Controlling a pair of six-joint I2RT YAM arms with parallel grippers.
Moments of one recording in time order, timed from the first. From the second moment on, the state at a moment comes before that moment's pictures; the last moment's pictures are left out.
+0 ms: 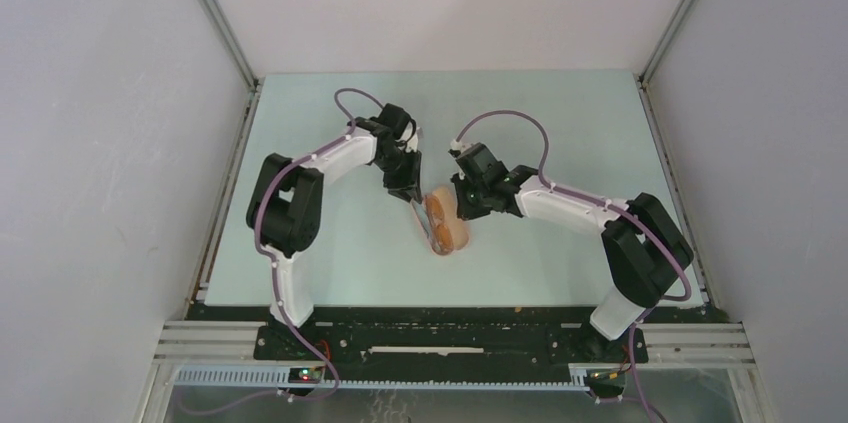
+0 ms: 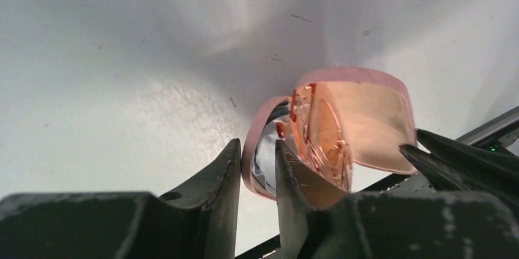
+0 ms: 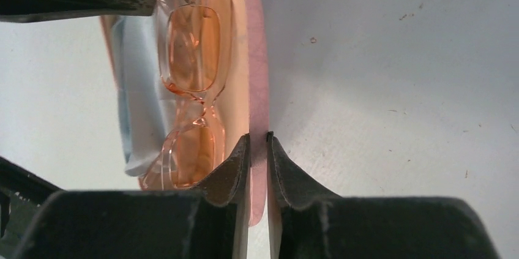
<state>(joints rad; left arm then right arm) -0.45 1.99 1.46 -0.77 0.34 -0.34 0.73 1.65 1.09 -0.39 -0.02 0.38</state>
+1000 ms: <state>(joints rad) -0.46 1.77 1.30 -0.64 0.38 -0.44 0.84 1.61 1.09 -0.46 0.28 0.48</state>
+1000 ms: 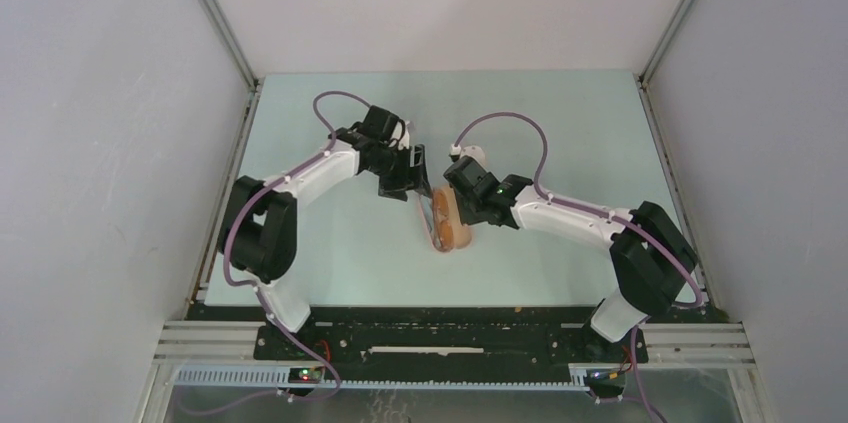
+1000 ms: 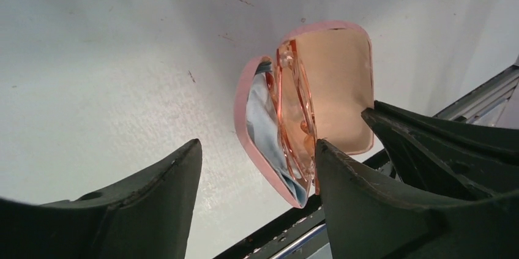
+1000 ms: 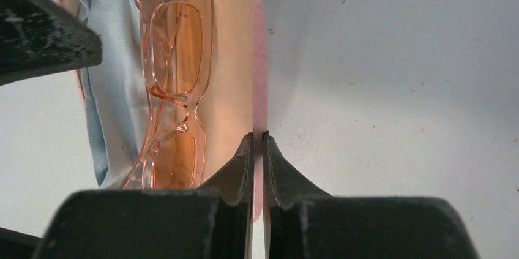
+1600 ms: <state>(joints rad) -0.46 1.66 1.01 -0.34 0.41 -0.64 0.87 1.64 1.09 -0.50 0.35 0.49</state>
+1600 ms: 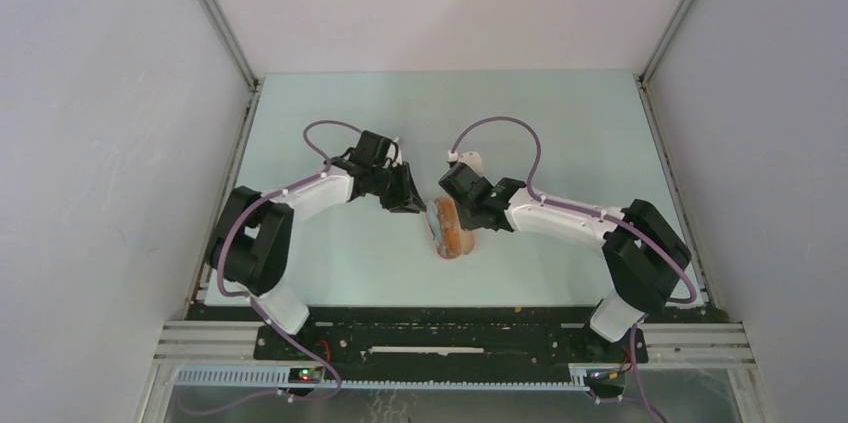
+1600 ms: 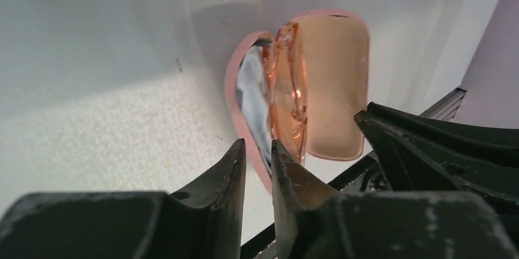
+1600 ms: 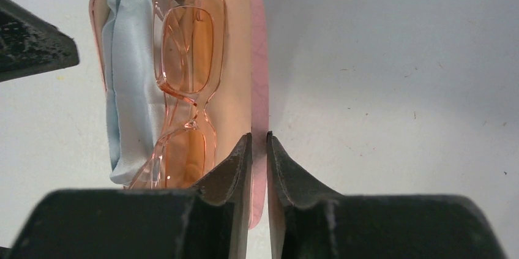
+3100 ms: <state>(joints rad) -0.46 1.72 0.98 -0.30 0.50 -0.62 0.88 1.64 1.10 -0.45 0.25 0.54</state>
